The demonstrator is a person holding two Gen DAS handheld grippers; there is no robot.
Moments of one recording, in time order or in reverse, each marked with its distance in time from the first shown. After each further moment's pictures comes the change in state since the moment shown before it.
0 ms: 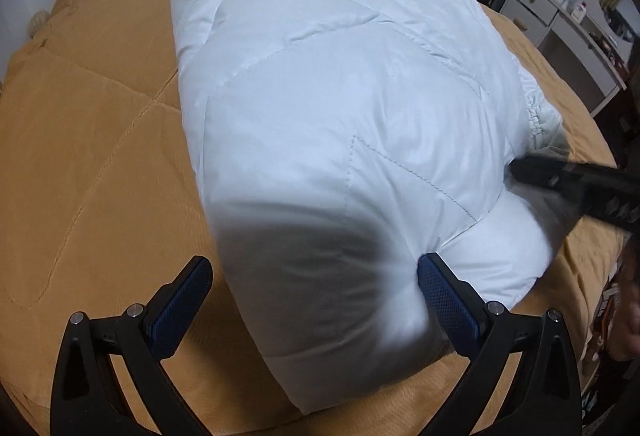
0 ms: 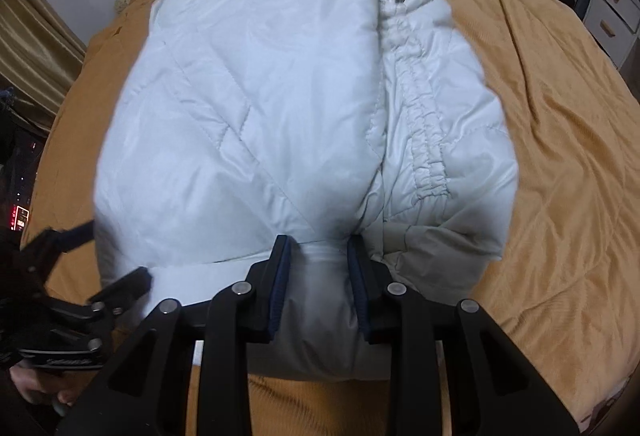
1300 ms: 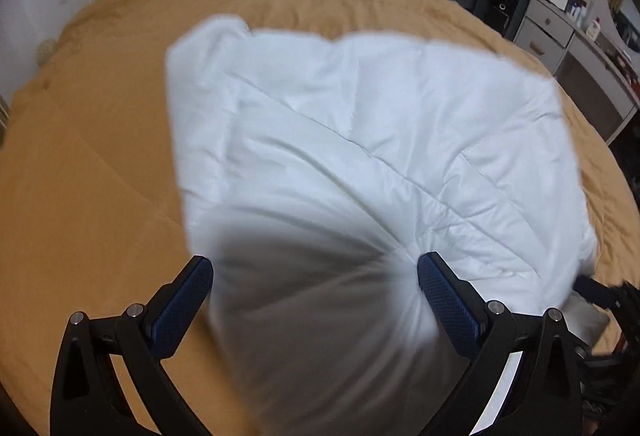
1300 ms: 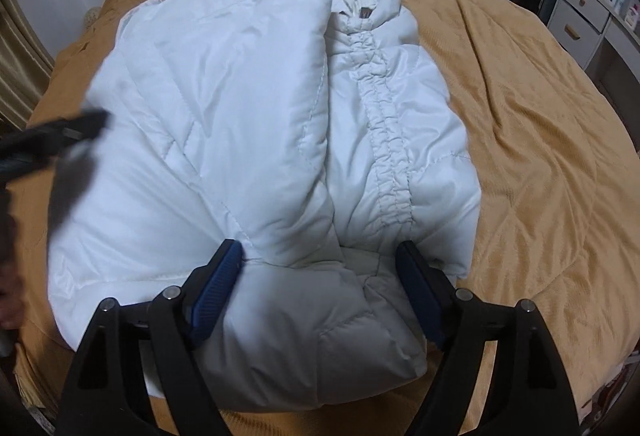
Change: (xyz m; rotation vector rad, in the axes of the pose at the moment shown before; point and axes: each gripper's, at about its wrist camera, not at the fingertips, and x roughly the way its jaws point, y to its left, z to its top) left arm 0.035 0.018 0.108 -0.010 -0.076 0.041; right arm 0.018 -0.008 -0.003 0.037 -0.072 -0.150
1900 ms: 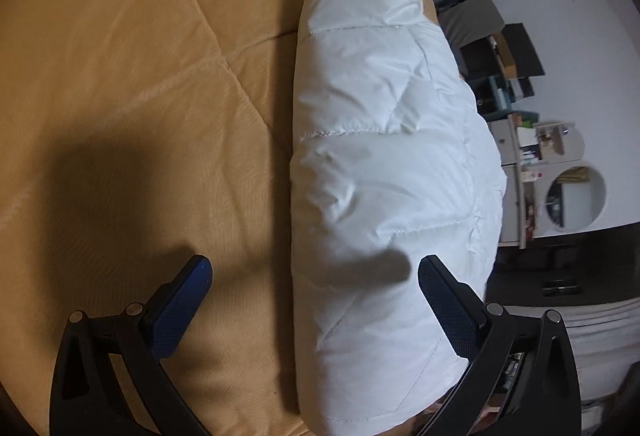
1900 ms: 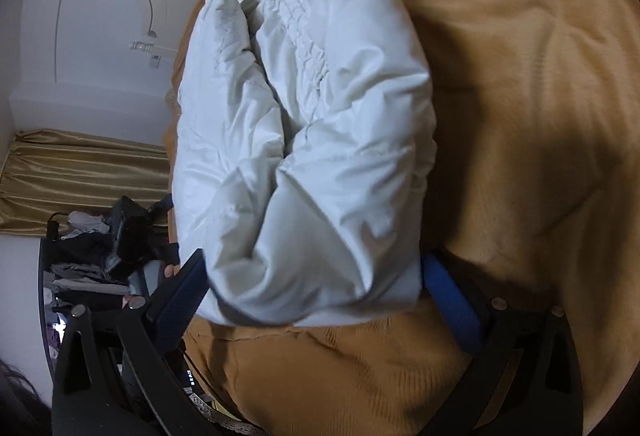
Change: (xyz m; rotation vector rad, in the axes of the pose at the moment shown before) left arm 0.030 0.177 -0.045 -0.583 0.180 -0.598; right arm 0.029 -0.082 -0.041 0.453 0.147 0.666
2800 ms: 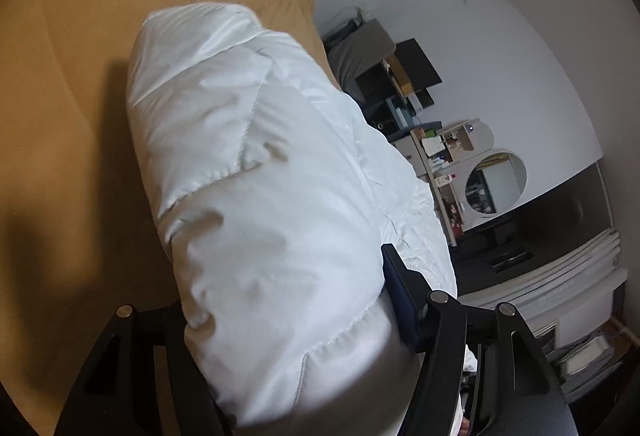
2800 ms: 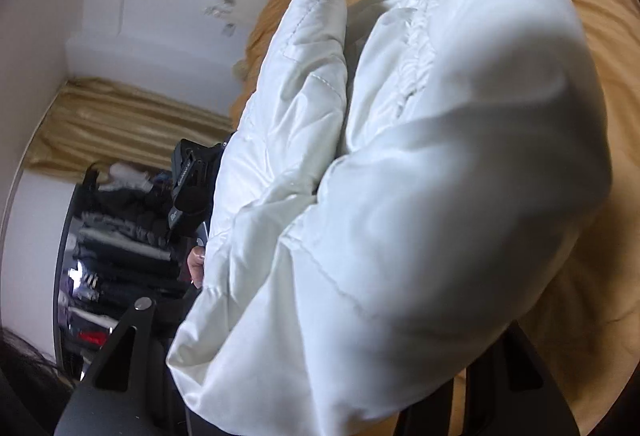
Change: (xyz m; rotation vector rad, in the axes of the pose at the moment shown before) left arm -0.081 -0.001 0.065 0.254 -0.187 -0.262; right arm 0.038 0.123 -0.006 -0.227 0.033 0.201
